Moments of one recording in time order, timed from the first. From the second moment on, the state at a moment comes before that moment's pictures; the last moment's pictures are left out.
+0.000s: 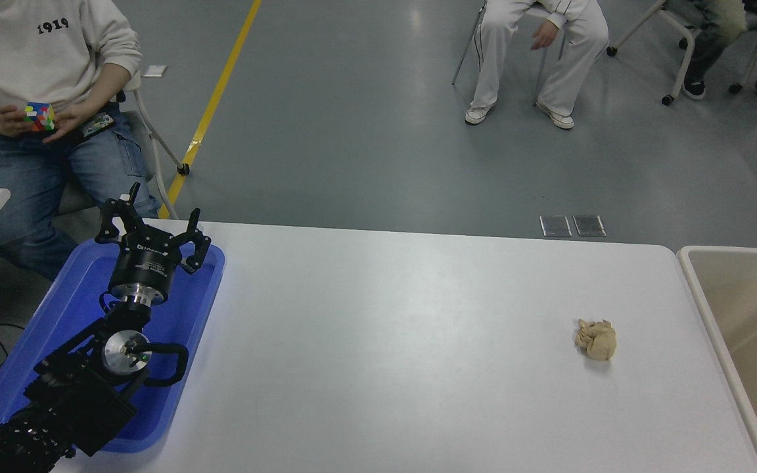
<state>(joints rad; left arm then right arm) -0.62 0.18 -0.87 -0.41 -0.09 -0.57 -0.51 2.08 -1.18 -1.44 1.05 -0.62 0.79 -0.16</state>
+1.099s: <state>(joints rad) -0.62 0.18 -0.87 -0.41 -0.09 -0.57 -0.51 0.89 -0.85 -0.53 0.52 -0.32 0.14 -0.16</state>
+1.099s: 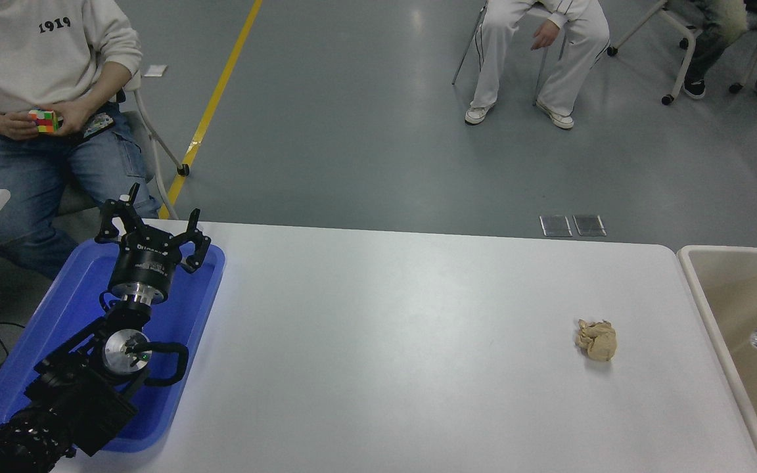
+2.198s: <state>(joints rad) -0.62 0.18 -0.87 -0.41 -0.09 -0.57 -0.51 0.62 -0.60 -0.32 0.17 -0.31 -0.13 -0.15</state>
